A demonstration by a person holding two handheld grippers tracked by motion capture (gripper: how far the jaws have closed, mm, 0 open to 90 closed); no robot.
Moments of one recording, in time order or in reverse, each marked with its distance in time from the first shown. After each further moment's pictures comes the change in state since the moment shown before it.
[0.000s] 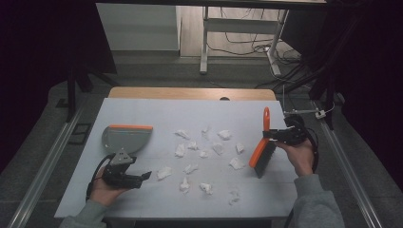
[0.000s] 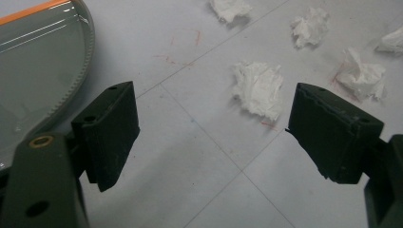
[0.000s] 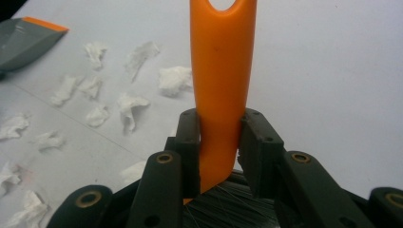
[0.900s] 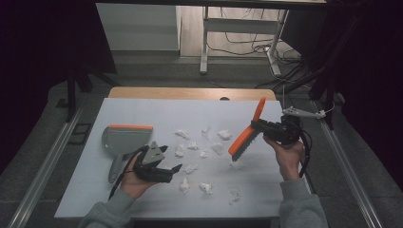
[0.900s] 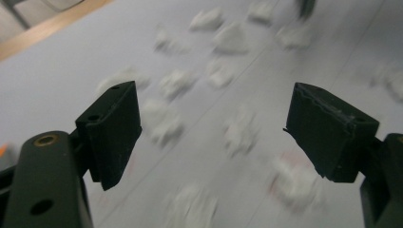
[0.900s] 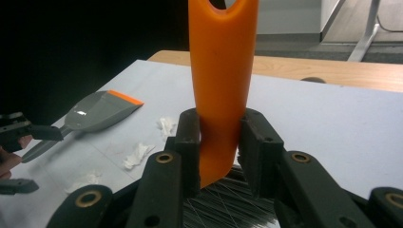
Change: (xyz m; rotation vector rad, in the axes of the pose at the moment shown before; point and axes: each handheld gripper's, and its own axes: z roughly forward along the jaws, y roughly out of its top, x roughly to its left) left arm -0.067 0.072 0.031 -0.160 -0.039 0.218; right arm 0.049 0.003 -0.006 -0.324 0.166 -0.062
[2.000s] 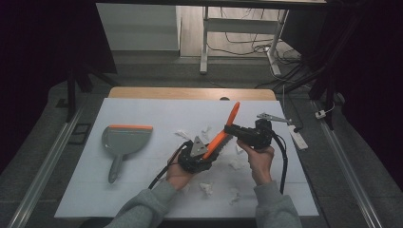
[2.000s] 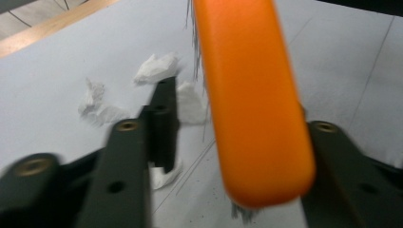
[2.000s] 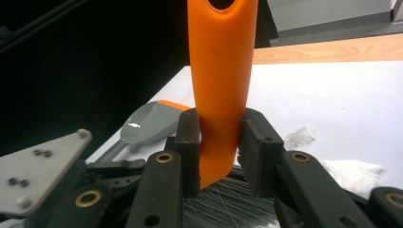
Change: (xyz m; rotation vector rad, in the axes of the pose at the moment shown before) left arm -0.035 0.042 0.098 -0.038 -0.033 -0.014; right arm 0.038 -0.021 0.055 -0.029 0.176 0.134
